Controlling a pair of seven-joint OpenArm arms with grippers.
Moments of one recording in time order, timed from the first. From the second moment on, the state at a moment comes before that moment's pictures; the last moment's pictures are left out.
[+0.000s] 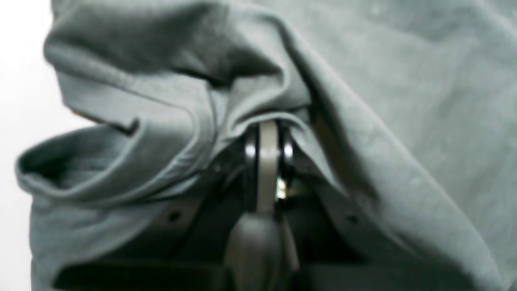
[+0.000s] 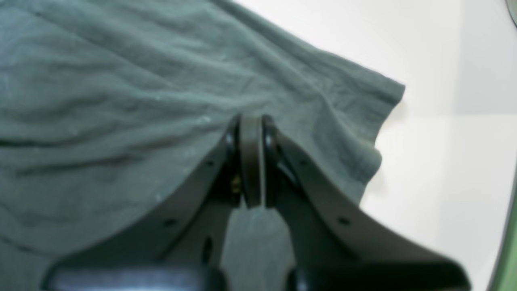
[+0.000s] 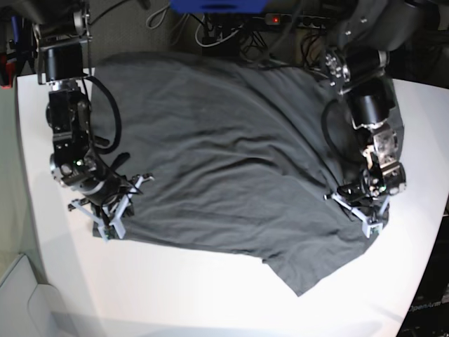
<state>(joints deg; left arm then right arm) -25.3 -5.6 -26.7 52.2 7.3 -16.6 42.7 10.1 15.7 -4.1 87.1 10.0 16.6 -44.0</state>
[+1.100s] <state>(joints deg) -4.7 -6.1 -27.6 98.2 -0.4 -17.6 72.9 29.6 9.6 -8.8 46.2 10.1 16.6 -33.0</state>
